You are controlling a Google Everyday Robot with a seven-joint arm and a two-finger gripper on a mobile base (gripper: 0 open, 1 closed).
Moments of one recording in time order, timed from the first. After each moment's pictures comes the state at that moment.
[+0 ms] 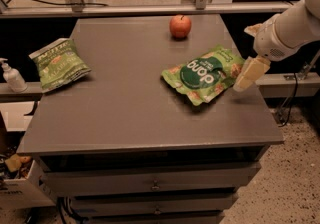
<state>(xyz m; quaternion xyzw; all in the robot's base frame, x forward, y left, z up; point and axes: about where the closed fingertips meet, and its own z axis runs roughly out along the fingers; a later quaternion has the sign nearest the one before) 0.619 -0.238 0.865 -0.58 0.75 -0.03 0.30</state>
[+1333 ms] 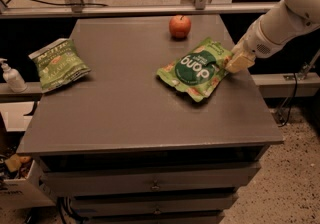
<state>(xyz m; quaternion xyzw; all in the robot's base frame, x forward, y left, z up) 0.645 -0.229 0.842 -0.56 0.79 0.00 0.26</state>
